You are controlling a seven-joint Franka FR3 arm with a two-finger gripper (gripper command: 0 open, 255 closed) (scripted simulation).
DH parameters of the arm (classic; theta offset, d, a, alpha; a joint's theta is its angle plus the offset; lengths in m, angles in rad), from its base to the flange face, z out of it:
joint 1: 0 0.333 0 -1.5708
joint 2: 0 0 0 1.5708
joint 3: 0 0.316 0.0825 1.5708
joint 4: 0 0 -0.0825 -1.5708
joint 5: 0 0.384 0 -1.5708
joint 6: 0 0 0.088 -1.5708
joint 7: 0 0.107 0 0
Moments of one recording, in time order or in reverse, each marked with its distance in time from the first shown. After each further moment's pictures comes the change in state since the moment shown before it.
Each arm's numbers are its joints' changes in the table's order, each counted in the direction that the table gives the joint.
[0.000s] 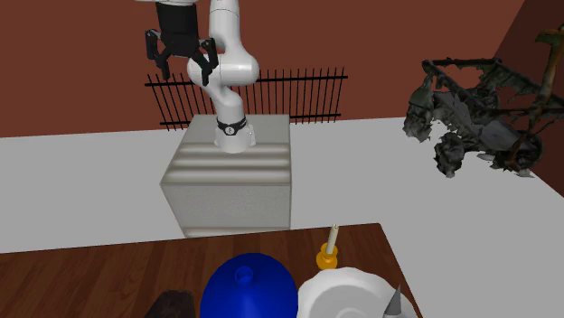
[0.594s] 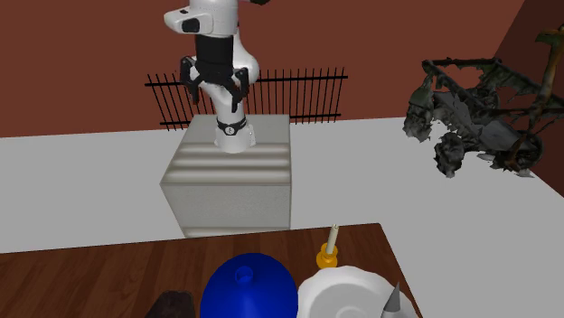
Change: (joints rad) arm 0.023 0.109 0.154 -0.049 0.045 -0.175 0.193
